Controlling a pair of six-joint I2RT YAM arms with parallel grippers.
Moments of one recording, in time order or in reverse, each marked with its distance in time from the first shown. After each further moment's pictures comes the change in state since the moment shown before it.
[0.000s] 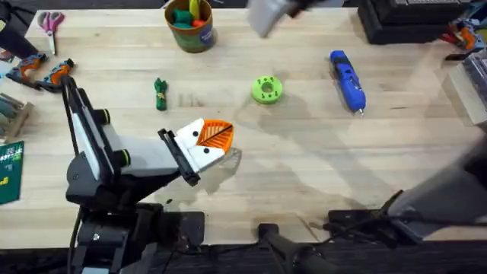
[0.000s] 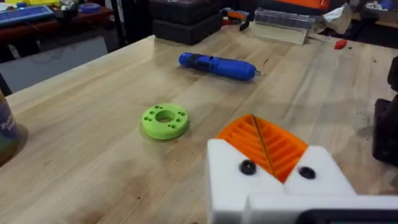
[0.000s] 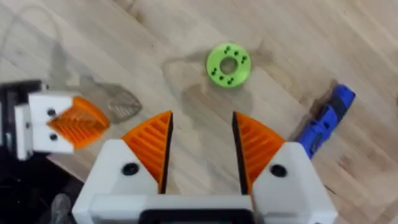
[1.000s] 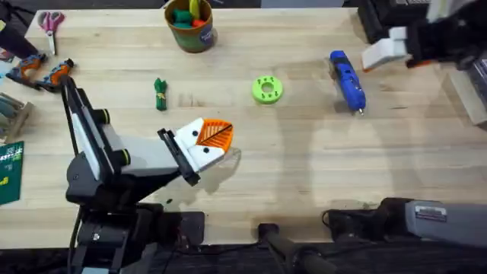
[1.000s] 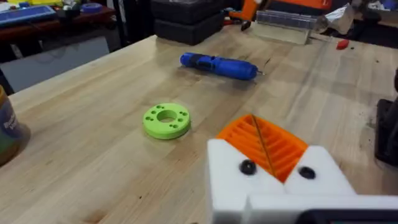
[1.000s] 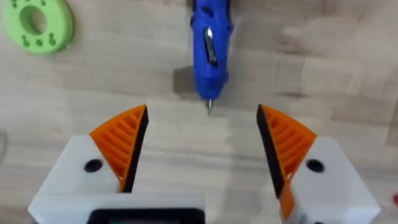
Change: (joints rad) left arm 0.000 0.000 0.000 0.001 -0.008 0.000; right arm -0.813 -0.402 -1.001 0.530 -0.152 -0.214
